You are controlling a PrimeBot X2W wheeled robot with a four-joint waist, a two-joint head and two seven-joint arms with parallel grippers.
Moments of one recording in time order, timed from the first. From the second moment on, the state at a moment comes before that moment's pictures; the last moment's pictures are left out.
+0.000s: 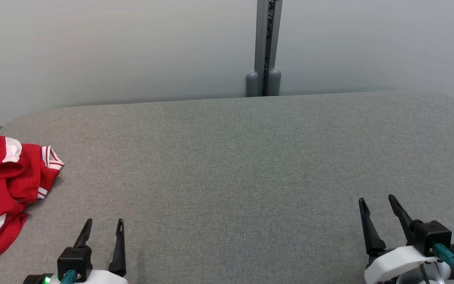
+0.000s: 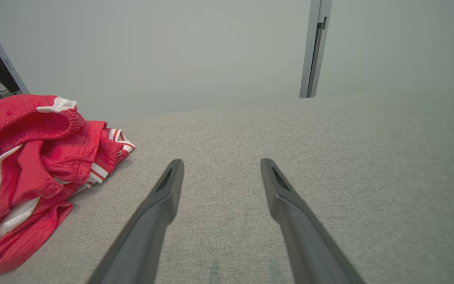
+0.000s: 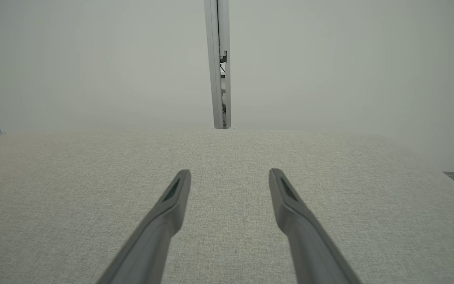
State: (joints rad) left arm -0.01 0.05 0.02 0.39 -0.02 0.00 -0.26; right arm -0.10 -0.05 0.02 0.40 0.09 0.13 -0.26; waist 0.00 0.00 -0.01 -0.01
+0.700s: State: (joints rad) left arm 0.00 0.06 0.08 0.41 -0.03 0.01 -0.26; right arm -0.09 -0.05 0.09 0.40 0.13 0.13 -0.26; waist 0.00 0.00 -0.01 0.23
